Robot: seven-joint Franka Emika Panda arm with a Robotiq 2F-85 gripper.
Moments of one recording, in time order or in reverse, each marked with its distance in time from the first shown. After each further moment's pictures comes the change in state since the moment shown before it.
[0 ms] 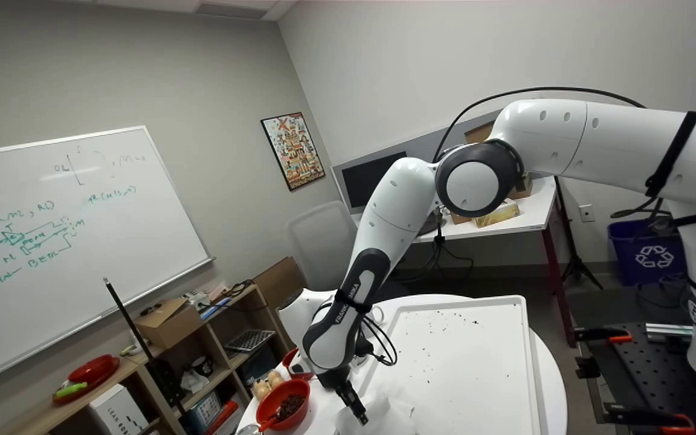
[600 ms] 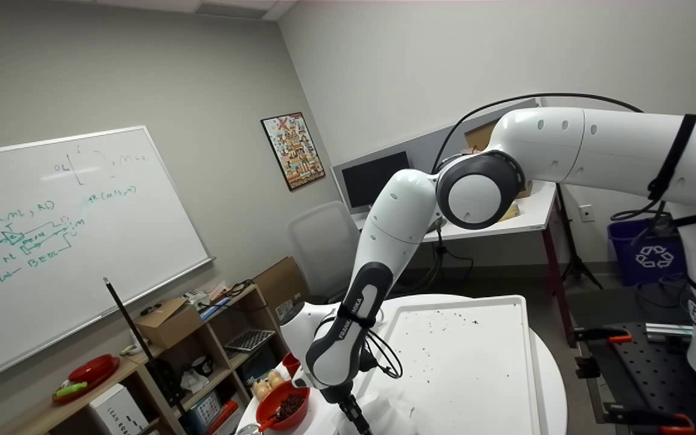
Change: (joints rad) arm 0.027 0.051 -0.006 0.026 0.000 0.002 0.071
